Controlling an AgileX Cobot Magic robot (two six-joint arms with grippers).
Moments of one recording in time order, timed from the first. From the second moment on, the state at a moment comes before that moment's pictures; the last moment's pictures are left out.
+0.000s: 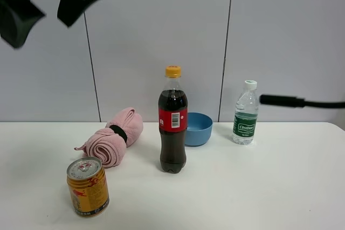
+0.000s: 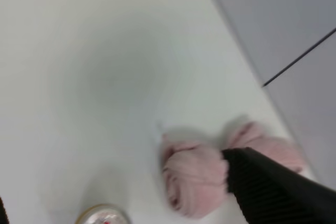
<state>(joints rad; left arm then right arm) 0.05 -0.01 -0.51 0.00 1.05 0.01 1.02 1.98 -2.15 0.02 0.97 -0.42</state>
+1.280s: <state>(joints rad) 0.05 -0.01 -0.51 0.00 1.05 0.01 0.71 0.95 -1.22 -0.34 1.13 0.05</state>
